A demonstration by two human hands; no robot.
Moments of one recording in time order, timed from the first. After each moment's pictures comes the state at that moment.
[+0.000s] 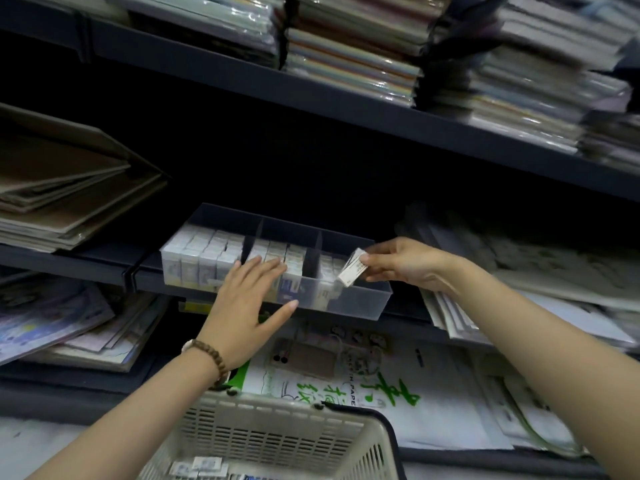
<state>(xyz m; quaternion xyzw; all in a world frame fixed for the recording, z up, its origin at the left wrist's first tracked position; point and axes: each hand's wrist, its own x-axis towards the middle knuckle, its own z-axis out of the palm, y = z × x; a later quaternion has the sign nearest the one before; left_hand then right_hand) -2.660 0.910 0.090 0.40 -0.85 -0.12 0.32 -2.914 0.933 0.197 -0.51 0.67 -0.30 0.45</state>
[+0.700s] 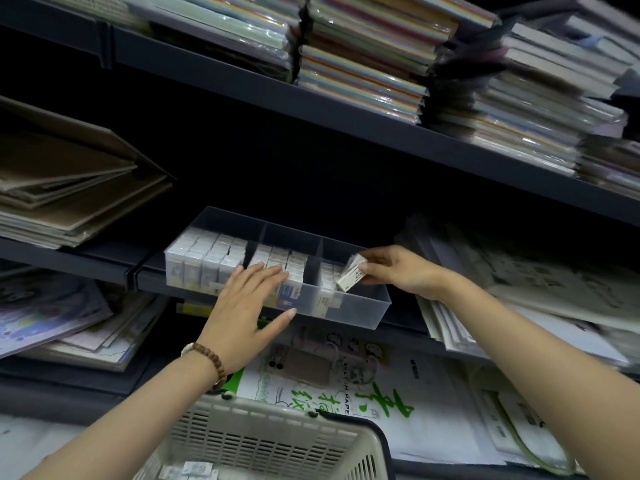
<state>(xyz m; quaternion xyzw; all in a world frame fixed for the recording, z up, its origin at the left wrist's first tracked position) -2.661 0.906 0.084 0.40 -0.85 -0.10 0.32 -2.912 0.930 0.194 -0.60 0.67 -0.25 0.36</state>
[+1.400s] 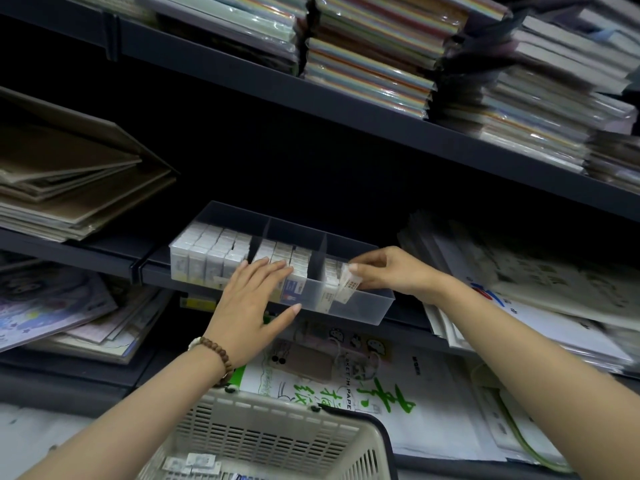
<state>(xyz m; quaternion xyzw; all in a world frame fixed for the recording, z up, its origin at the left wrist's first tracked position) -2.662 0.907 0.084 0.41 -0.85 -0.08 0.32 -2.897 0.934 0.189 -0.60 0.68 -0.24 0.35</state>
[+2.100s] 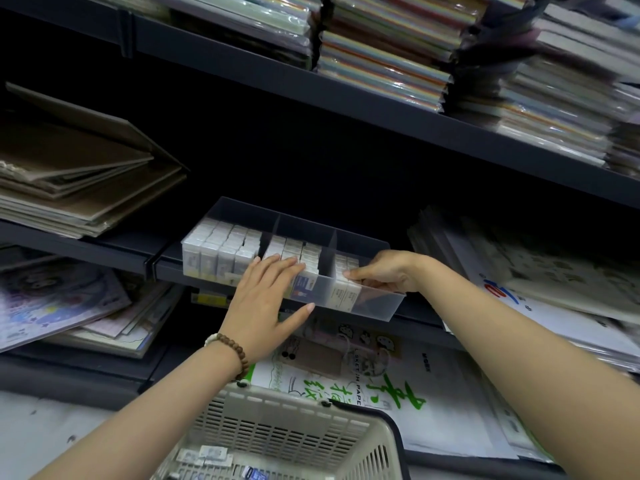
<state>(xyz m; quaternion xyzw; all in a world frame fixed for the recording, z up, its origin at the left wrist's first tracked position) -2.663 0.908 0.081 0.40 -0.86 -0.05 0.32 -2.883 0.900 0.178 -0.46 0.79 -0.11 0.38</state>
